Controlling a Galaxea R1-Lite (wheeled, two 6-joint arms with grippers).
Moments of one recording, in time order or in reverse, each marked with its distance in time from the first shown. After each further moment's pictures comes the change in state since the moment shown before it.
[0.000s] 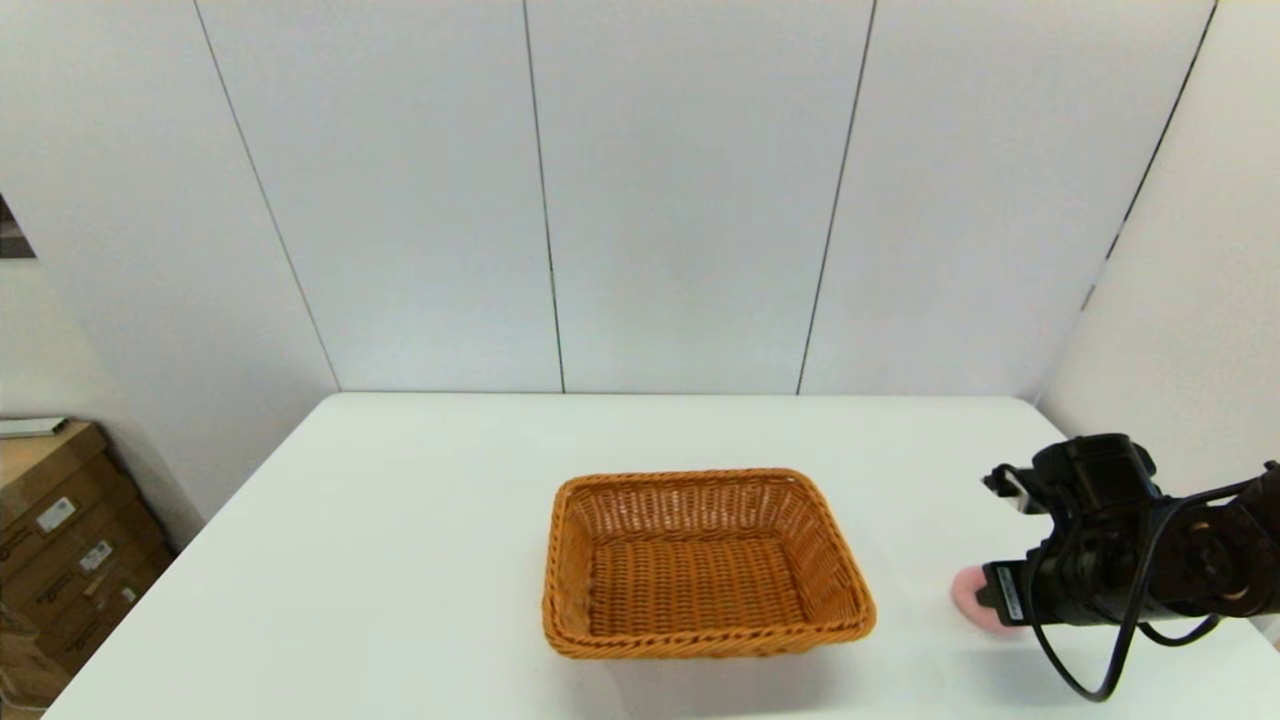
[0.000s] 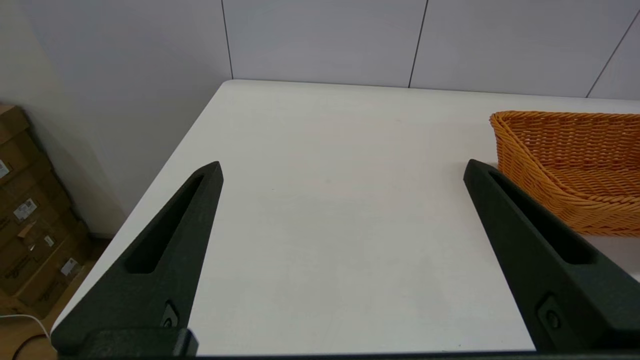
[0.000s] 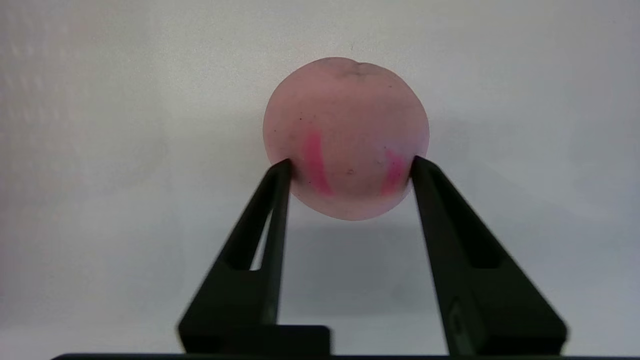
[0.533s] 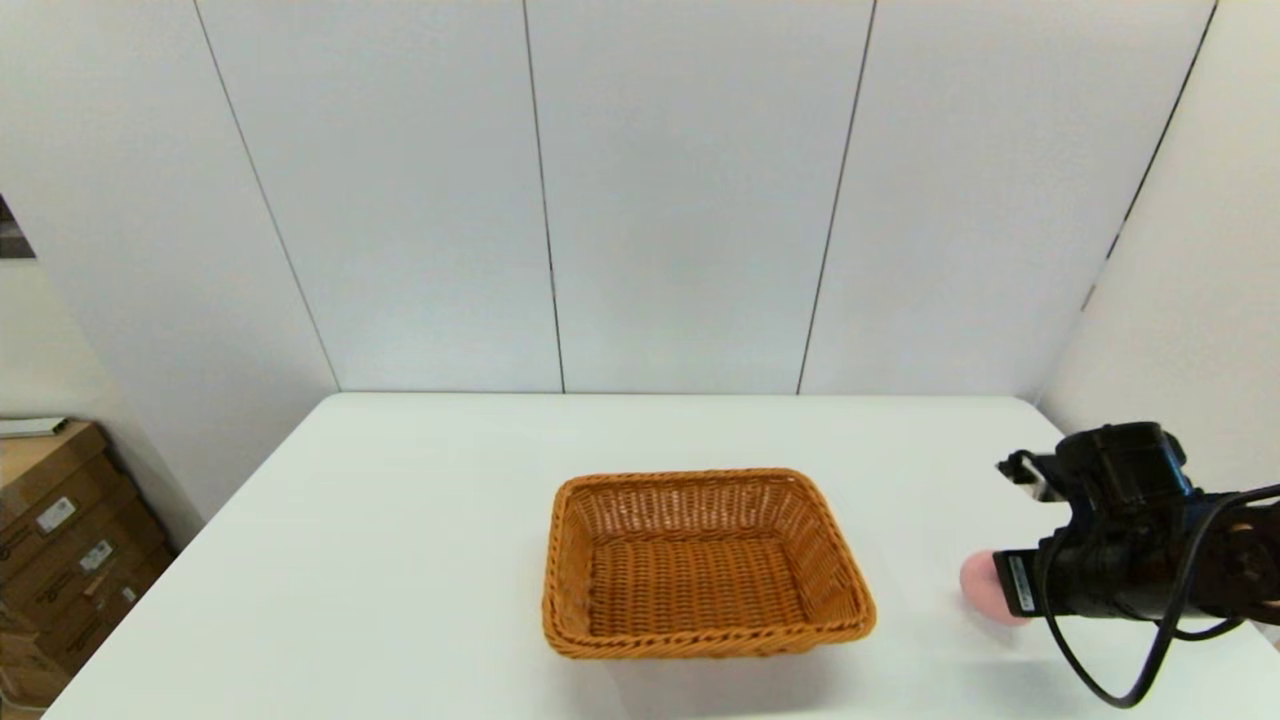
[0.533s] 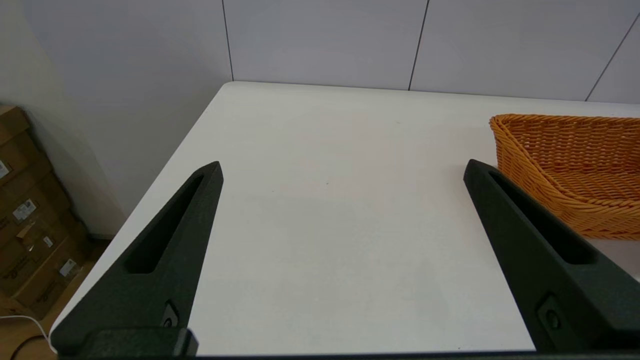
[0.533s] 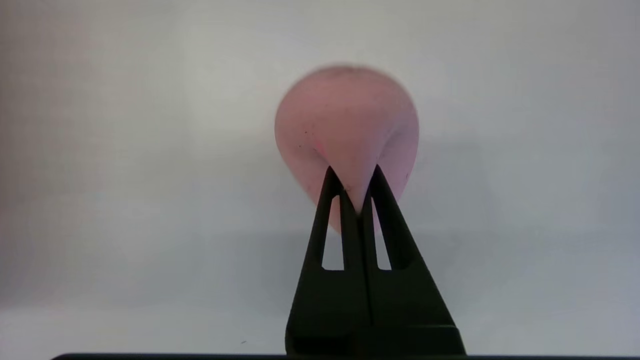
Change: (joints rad) left arm 0.000 0.000 0.002 -0.007 0.002 -0.005; right arm 0.010 -0.094 0.023 0.001 0.025 0.004
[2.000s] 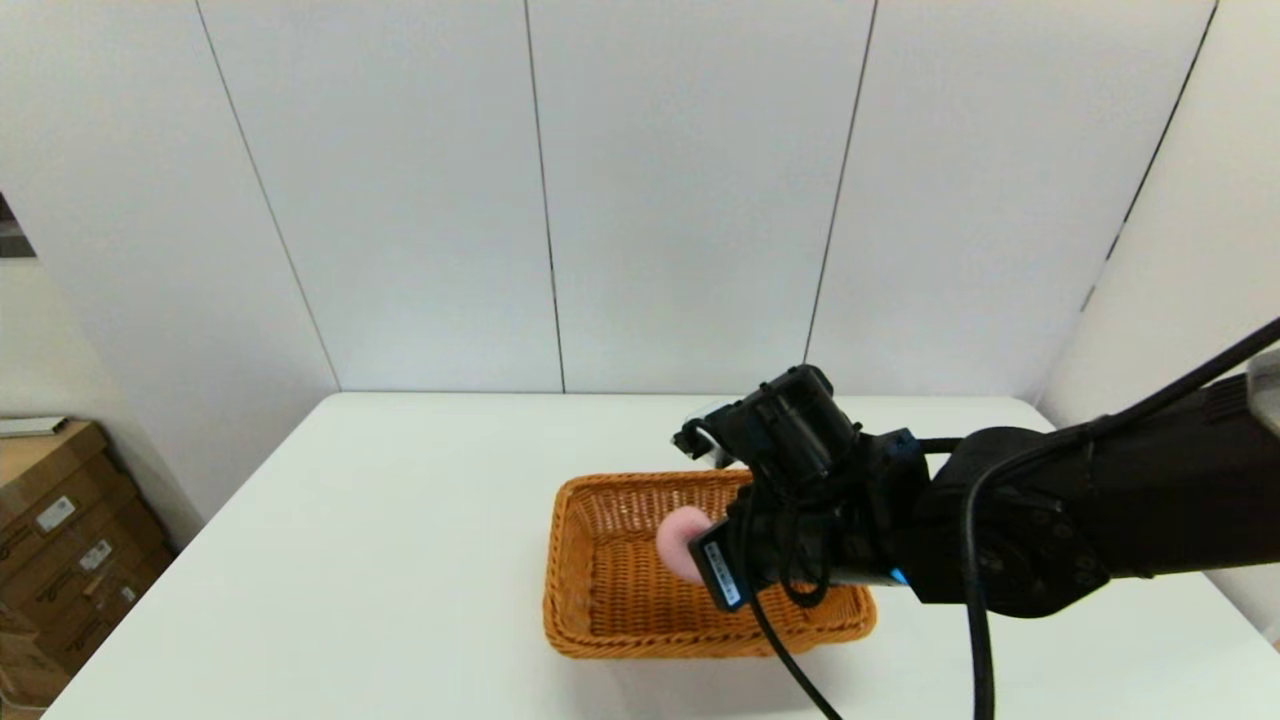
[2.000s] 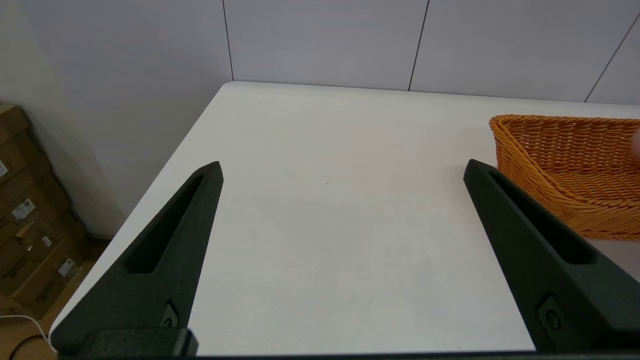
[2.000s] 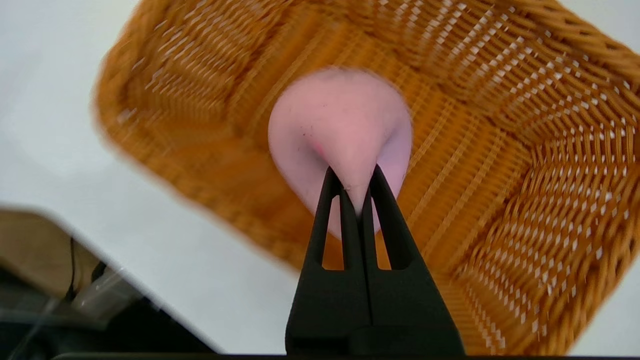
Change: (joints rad) left arm 0.000 0.000 0.000 0.001 -0.001 -0.001; right arm 0.735 0.089 -0.505 0.261 -0.028 0.108
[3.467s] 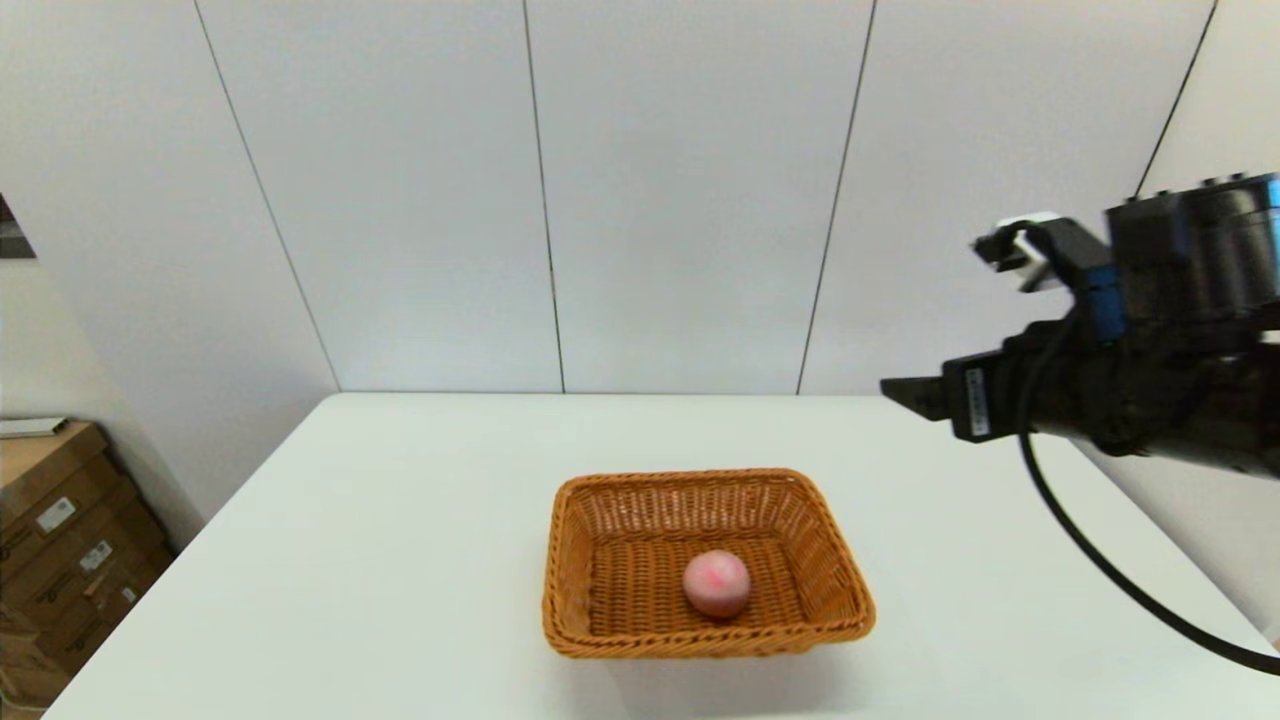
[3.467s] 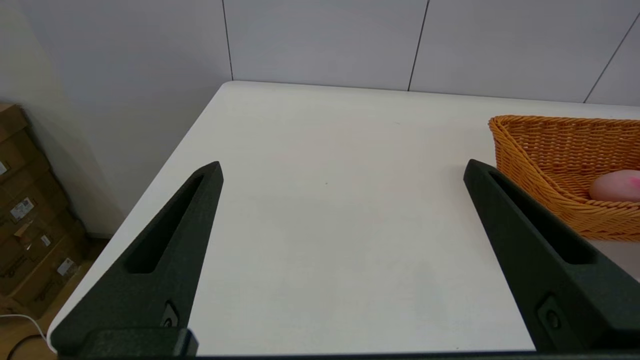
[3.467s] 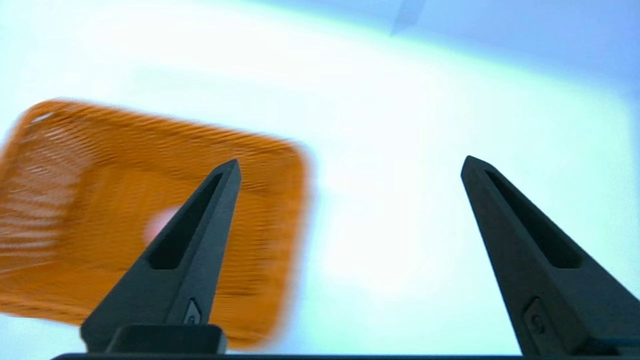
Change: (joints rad) left arm 0.000 0.000 0.000 0.000 0.000 -0.004; right arm -0.342 -0.431 0.090 0.013 -0.153 -0.086
